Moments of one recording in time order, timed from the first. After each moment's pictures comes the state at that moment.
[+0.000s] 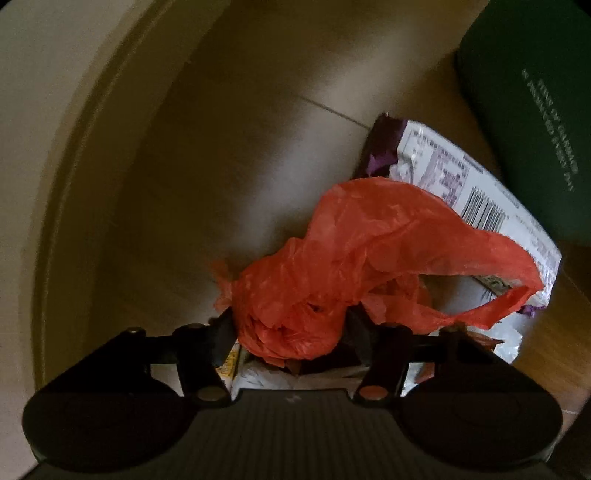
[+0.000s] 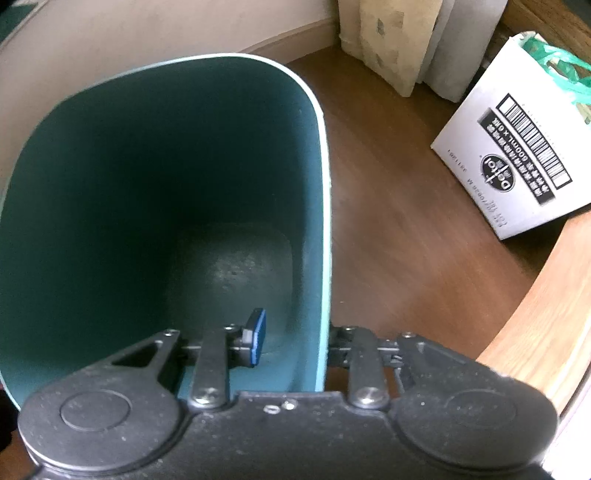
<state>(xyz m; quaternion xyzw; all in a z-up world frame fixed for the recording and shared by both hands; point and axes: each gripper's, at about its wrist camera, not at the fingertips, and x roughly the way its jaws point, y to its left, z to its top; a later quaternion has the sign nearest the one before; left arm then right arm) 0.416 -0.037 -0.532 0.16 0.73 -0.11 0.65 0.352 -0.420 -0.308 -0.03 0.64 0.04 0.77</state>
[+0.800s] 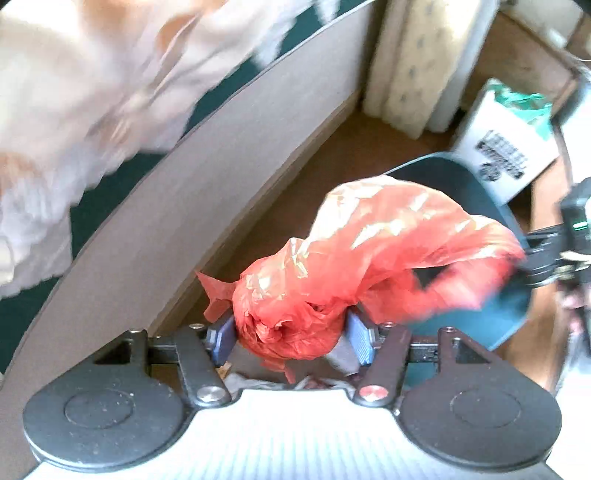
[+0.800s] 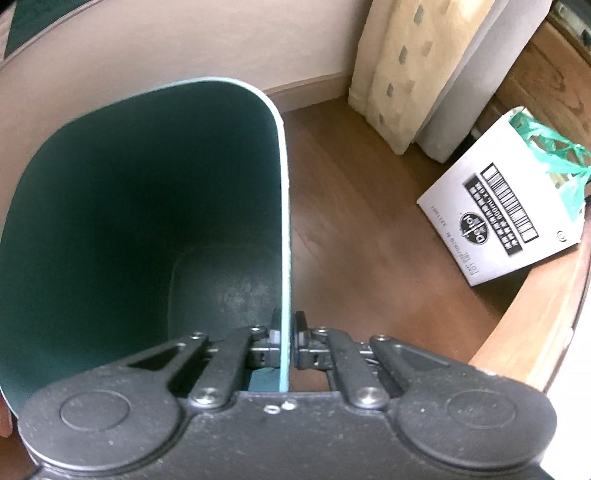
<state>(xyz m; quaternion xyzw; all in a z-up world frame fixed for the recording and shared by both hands) 0.360 -0.076 -0.176 0.06 0.57 -0.12 0.81 0.323 -0.364 -0.264 -0.09 0.58 0.02 0.81</state>
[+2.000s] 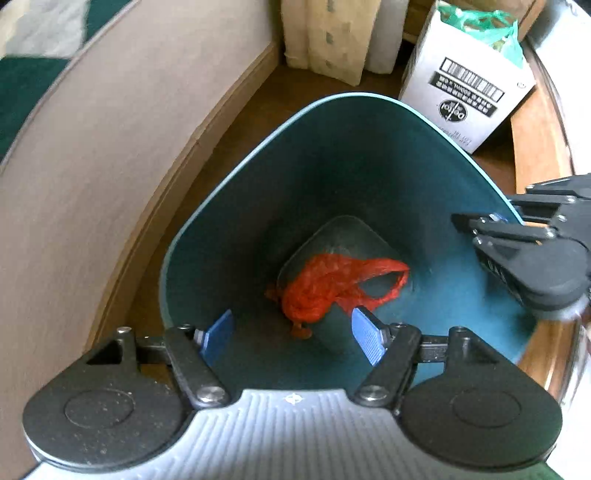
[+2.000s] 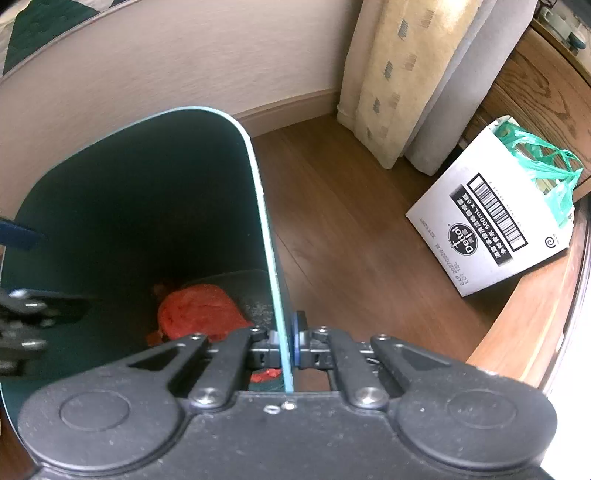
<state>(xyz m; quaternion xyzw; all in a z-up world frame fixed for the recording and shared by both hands) 0.392 -0.192 -0.254 0.11 0.61 -0.17 0.76 0.322 -0.378 -0.262 -0.08 0.56 0.02 0.83</state>
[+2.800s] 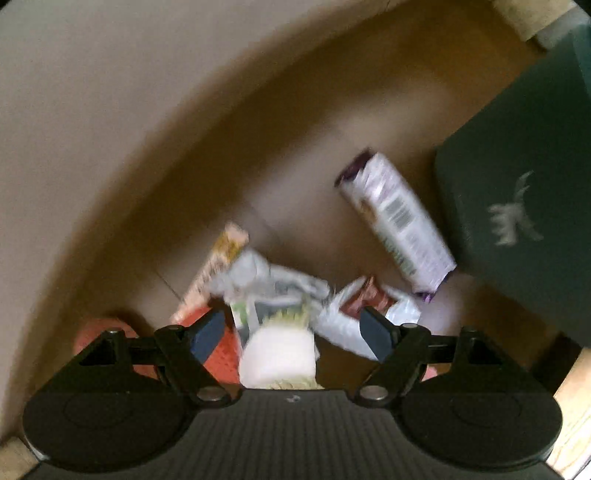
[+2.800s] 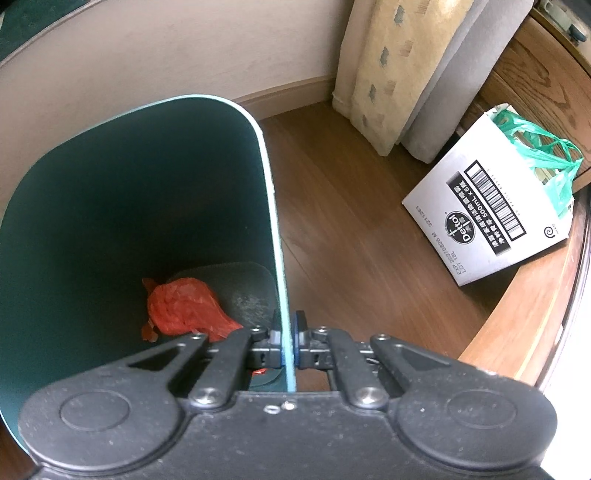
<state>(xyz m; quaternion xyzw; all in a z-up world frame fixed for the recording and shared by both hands) 0.352 0.007 -0.395 -0.01 0.75 -0.02 0.66 0.325 -0.380 -0.270 -0.09 0.57 0.01 0.82</state>
